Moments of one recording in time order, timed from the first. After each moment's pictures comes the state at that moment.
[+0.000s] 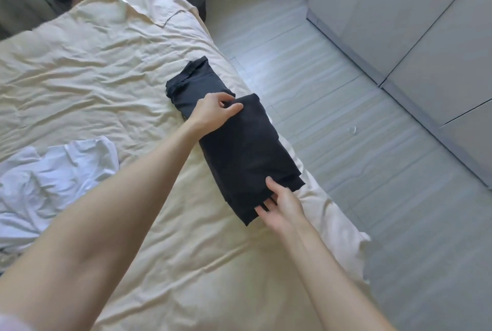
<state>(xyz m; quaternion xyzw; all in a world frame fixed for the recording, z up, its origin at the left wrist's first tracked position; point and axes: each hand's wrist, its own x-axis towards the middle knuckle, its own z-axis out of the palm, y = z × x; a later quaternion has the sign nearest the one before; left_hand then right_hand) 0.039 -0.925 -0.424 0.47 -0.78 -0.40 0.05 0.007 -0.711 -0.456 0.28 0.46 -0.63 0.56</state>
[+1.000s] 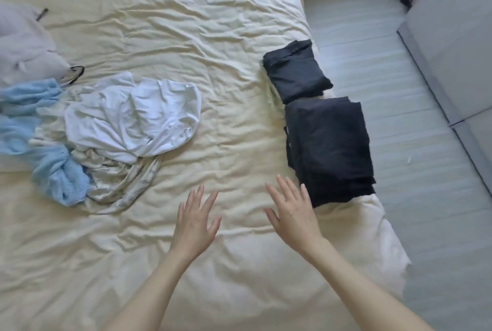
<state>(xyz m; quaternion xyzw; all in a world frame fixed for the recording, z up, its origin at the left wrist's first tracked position) 0.357 -0.747 -0.502 0.59 -0.75 -0.29 -0.06 0.133 -0.705 -0.471 -0.67 0.71 -0.03 0.22</state>
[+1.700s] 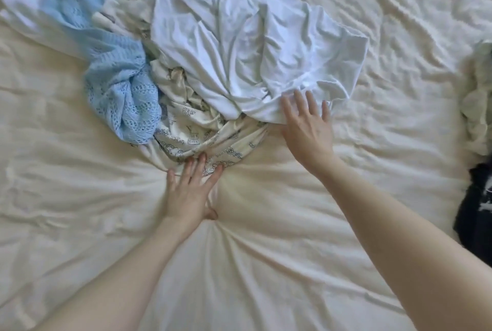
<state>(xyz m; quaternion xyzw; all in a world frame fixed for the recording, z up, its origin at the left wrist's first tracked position) 0.579 -0.817 -0.673 0.66 -0.68 -0.20 -0.26 0.362 -0.963 -0.624 -0.80 0.59 0.10 0.09</state>
